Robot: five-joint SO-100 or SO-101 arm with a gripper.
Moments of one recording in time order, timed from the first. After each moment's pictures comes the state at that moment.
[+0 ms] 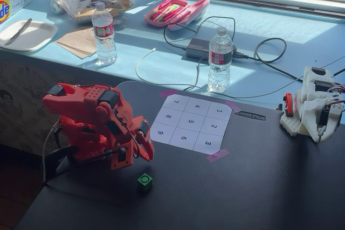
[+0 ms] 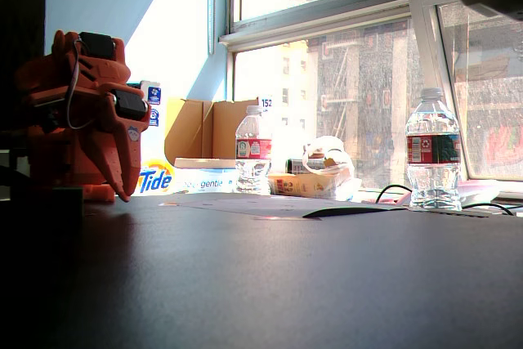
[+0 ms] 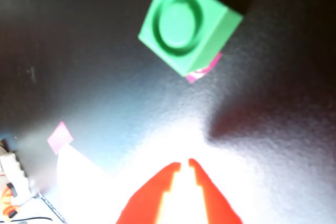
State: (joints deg) arm 3.6 188.9 173.7 59.3 -5.7
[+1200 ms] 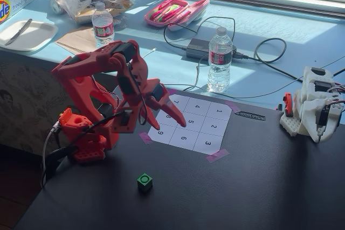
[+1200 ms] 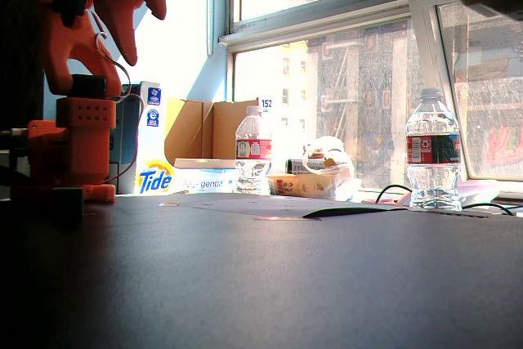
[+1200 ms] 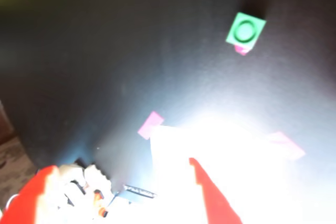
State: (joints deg) arm 7.5 130.3 94.9 89.8 6.1
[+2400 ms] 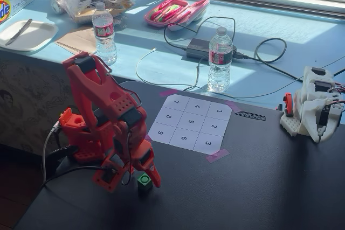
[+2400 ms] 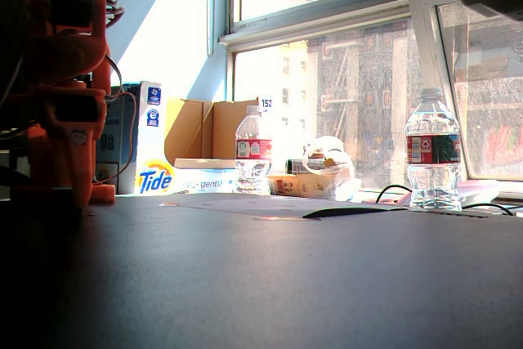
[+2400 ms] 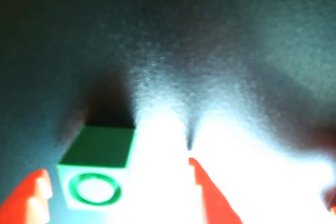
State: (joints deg) arm 25.0 115.9 135.6 55.7 -3.3
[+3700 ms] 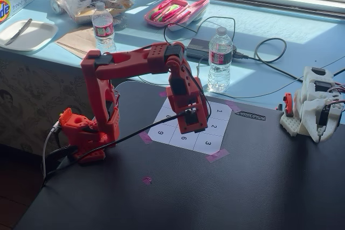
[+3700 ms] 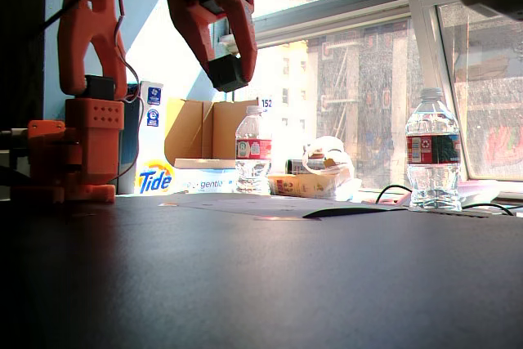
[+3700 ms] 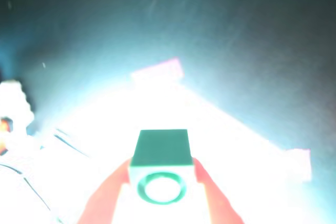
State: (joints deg) arm -16.4 97.4 76.4 79.6 -9.8
